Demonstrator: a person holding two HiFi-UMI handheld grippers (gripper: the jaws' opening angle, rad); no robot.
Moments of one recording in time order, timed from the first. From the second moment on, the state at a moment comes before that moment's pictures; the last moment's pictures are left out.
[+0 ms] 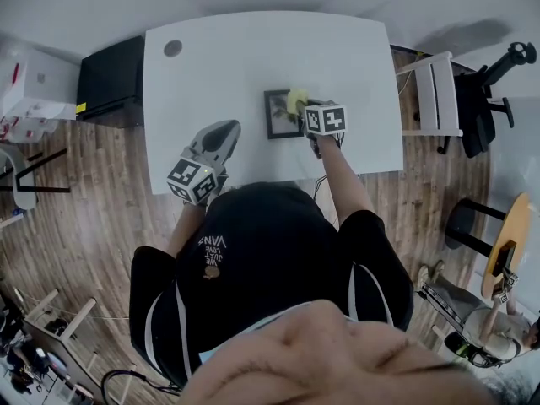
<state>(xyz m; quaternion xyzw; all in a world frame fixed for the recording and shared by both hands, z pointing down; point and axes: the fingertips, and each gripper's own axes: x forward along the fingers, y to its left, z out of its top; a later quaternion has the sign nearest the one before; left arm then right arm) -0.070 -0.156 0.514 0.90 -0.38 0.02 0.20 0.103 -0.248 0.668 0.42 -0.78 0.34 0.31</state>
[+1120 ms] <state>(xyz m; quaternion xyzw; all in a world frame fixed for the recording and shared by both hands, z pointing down) -0.062 -0.155 0.512 0.91 -0.37 0.02 0.21 0.010 -0.203 0.649 0.32 -0.83 0.36 0.26</state>
